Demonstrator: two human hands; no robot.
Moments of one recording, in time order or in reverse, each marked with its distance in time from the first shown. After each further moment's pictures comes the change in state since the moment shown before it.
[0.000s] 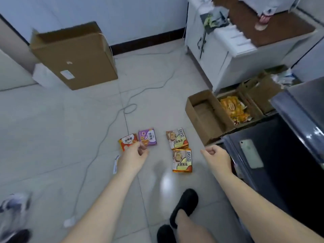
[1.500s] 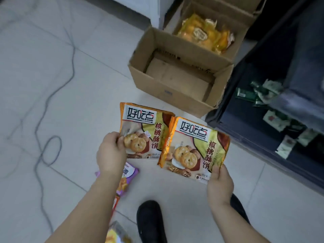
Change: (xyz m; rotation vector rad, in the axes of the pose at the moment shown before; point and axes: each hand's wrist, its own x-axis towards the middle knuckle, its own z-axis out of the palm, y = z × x) left_hand 0.436 -0.055 0.260 0.254 -0.128 0.426; right_hand 0.260 0.162 0.287 0.399 0.723 0.665
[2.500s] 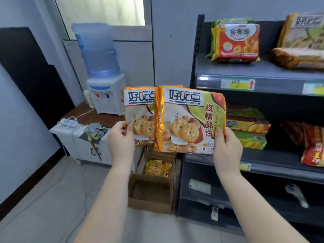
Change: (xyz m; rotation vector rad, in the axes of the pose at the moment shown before) left_hand -0.224 0.423 -0.521 -0.672 0.209 0.741; right_hand -0.287 -0.389 -0.514 0.597 0.492 -0.724
